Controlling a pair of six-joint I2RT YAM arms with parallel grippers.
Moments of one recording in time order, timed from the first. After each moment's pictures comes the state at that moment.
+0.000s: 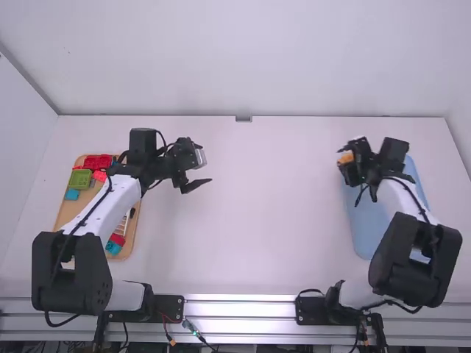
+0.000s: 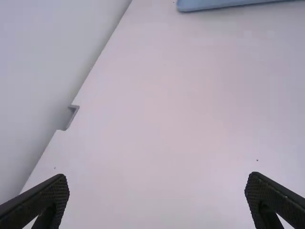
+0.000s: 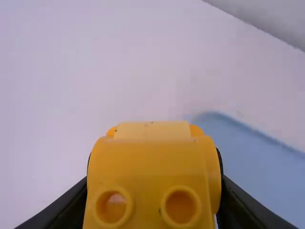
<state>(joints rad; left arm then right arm) -0.02 1.47 0.97 -0.28 0.80 1.03 -0.34 1.63 0.97 -0.23 -0.34 -0.64</state>
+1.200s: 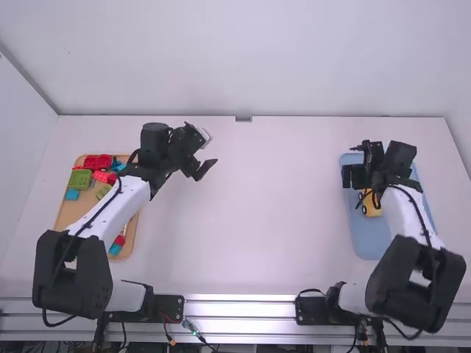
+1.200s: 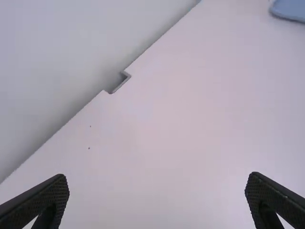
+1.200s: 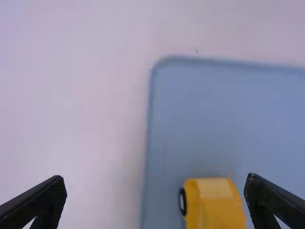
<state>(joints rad) -0.13 1.47 0.97 -0.09 0.45 0.53 -0.31 1.47 0.94 -0.36 -0.24 -0.39</state>
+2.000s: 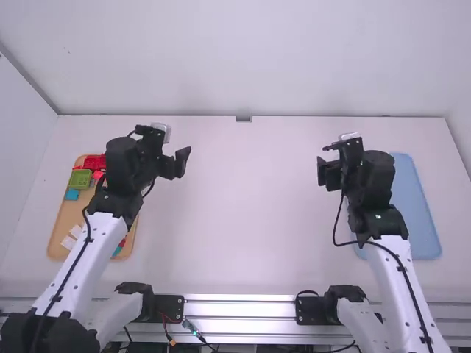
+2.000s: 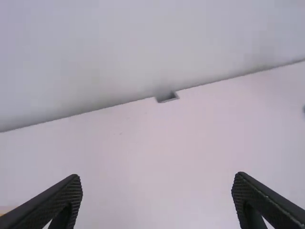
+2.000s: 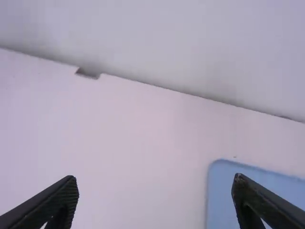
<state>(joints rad) -0.02 1.09 0.81 -0.11 0.28 0.05 0.01 0.97 0.79 -0.27 -0.10 -0.20</state>
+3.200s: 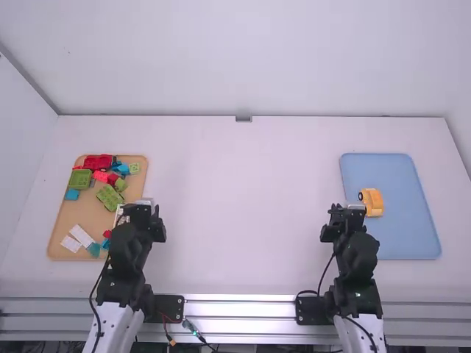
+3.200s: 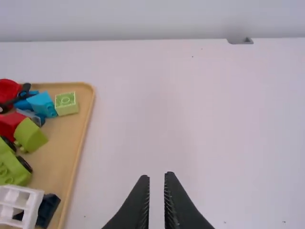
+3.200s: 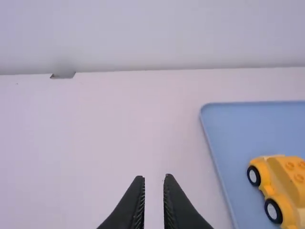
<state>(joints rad) 0.00 0.33 0.07 -0.11 0.01 0.00 0.00 0.23 0.06 -0.11 -0.02 0.00</state>
